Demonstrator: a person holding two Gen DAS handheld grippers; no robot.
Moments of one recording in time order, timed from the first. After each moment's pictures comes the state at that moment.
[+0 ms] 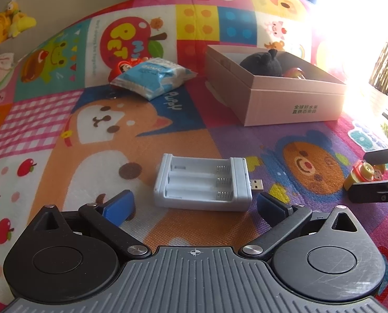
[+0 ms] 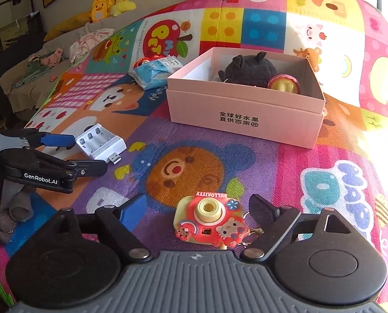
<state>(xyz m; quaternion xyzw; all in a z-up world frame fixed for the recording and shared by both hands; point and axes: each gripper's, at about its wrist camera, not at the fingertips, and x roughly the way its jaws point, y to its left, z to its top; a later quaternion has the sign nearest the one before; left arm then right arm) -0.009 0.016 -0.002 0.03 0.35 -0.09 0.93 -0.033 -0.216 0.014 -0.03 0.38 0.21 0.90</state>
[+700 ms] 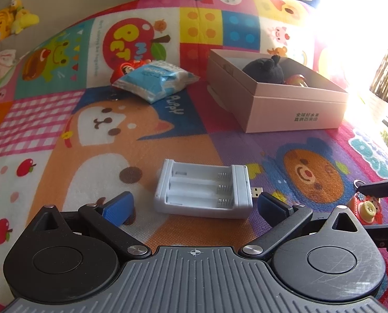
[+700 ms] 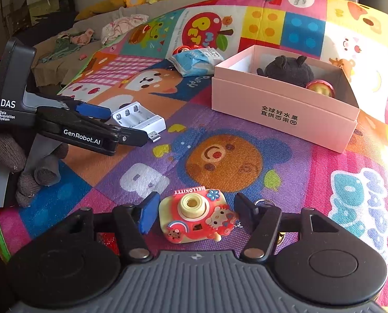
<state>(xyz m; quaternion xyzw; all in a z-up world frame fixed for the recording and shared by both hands) -0.006 0.017 0.000 0.01 0.35 -0.09 0.93 -0.058 -0.201 0.014 -0.08 0.37 0.25 0.89</state>
